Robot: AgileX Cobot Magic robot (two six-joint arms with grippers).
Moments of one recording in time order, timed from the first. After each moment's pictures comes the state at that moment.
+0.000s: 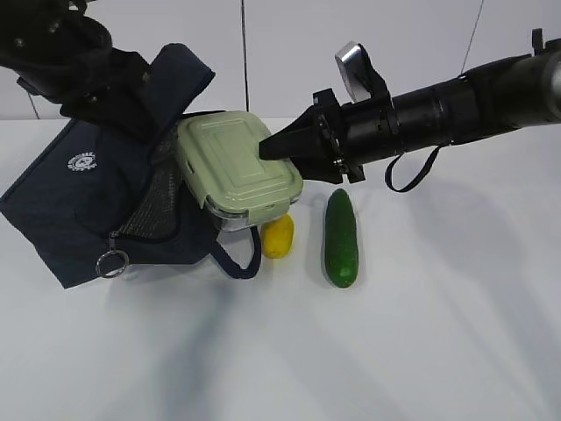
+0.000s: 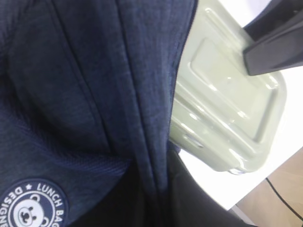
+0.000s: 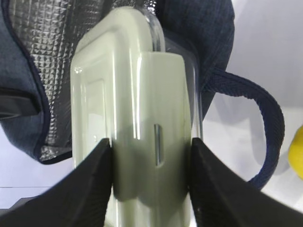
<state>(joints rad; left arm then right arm) -0.30 1.68 -1.44 -0.44 0.99 0.27 0.16 2.13 -1.47 1.44 1.15 -0.92</state>
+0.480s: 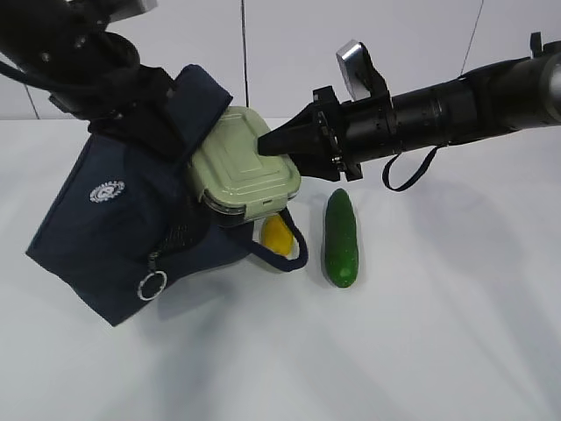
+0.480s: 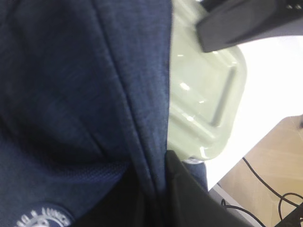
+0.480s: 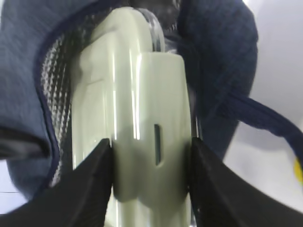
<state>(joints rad) -0.36 1.71 -1.44 -0.50 1.02 0.31 0.16 2.13 -1.47 1.47 1.15 -0.94</state>
